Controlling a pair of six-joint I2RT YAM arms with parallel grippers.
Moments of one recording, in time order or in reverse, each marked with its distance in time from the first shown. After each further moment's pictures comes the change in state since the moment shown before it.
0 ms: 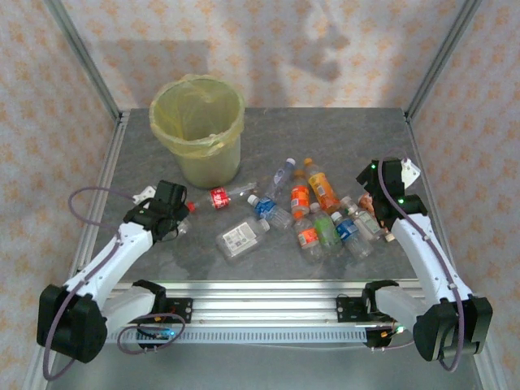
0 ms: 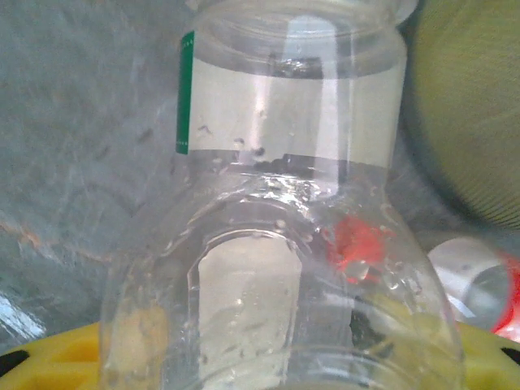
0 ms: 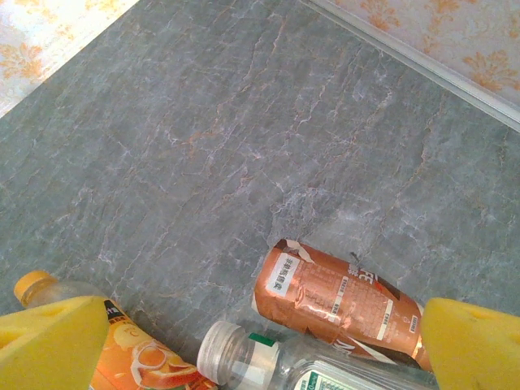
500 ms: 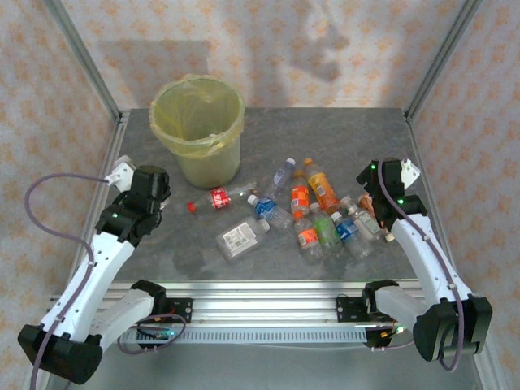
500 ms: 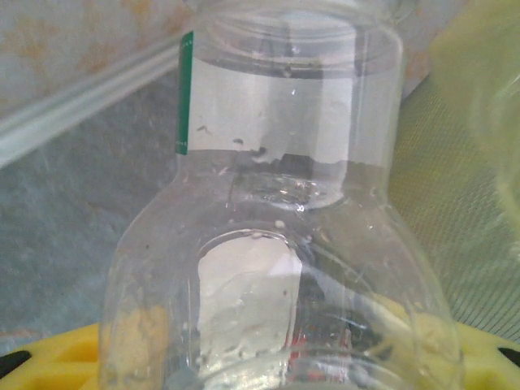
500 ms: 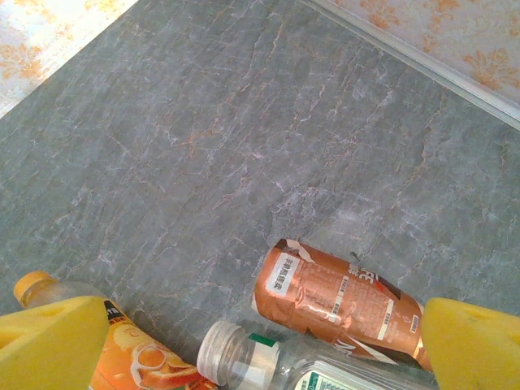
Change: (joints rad) left arm 0.000 -0.138 0.249 -0.105 -0.248 0.156; right arm 0.000 0.000 -0.006 0.007 0.000 0.003
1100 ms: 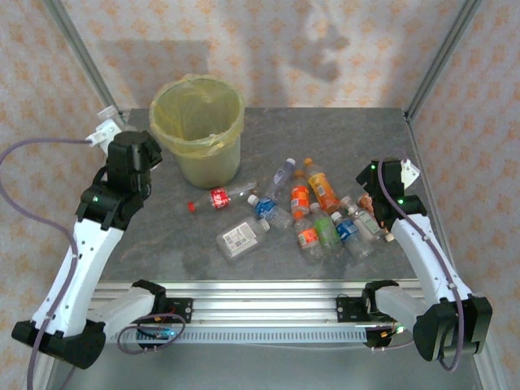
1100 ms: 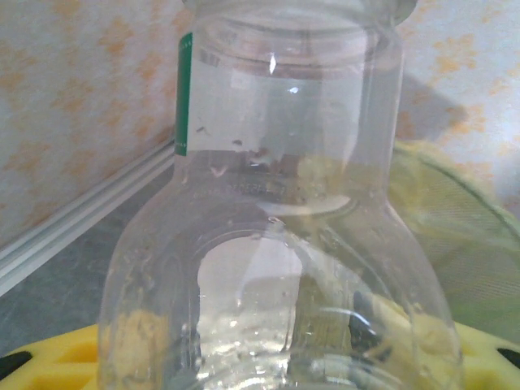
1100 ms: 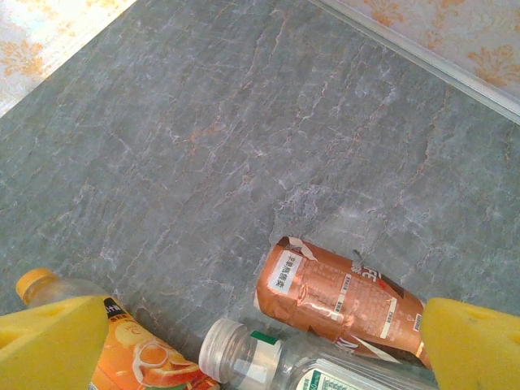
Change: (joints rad) left arm 0.000 0.142 0.370 0.084 -0.015 0.255; right arm 0.000 0.000 -0.001 0.000 -0.008 0.000
